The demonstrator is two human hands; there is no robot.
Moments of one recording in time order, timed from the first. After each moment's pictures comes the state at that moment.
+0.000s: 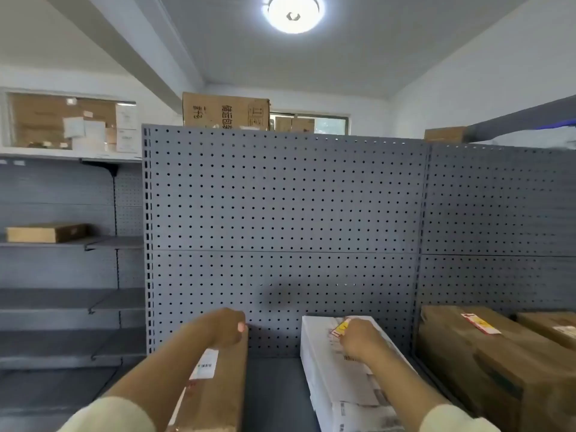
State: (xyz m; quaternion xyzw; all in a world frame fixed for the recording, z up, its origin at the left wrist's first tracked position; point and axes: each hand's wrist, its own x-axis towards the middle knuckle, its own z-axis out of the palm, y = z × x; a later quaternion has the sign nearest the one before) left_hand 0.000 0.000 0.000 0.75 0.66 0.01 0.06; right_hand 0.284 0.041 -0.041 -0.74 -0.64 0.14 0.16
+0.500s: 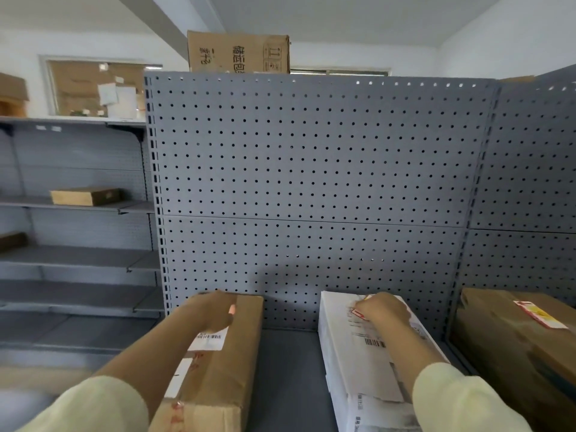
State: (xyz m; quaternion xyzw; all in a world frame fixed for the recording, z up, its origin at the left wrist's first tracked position) left_hand -0.037 0.030 -0.046 0.69 0.72 0.01 0.03; right_hand 0.284 0.115 -0.060 -0.83 -0.48 0.20 0.18
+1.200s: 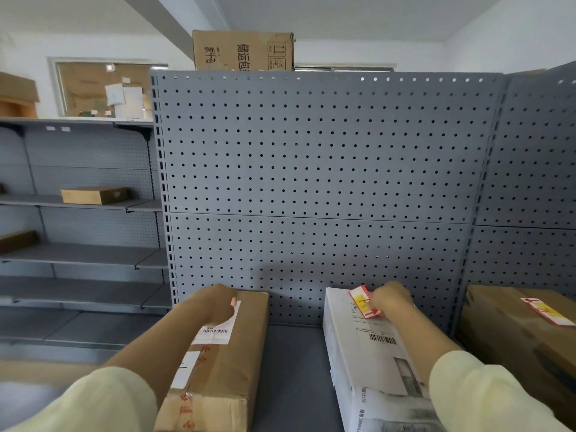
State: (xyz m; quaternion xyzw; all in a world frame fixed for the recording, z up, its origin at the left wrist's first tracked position) left_hand -0.040 0.028 -0.043 0.67 0.74 0.01 0.03; right_hand 0.290 0.106 -0.037 -0.80 -0.53 0.19 0.21
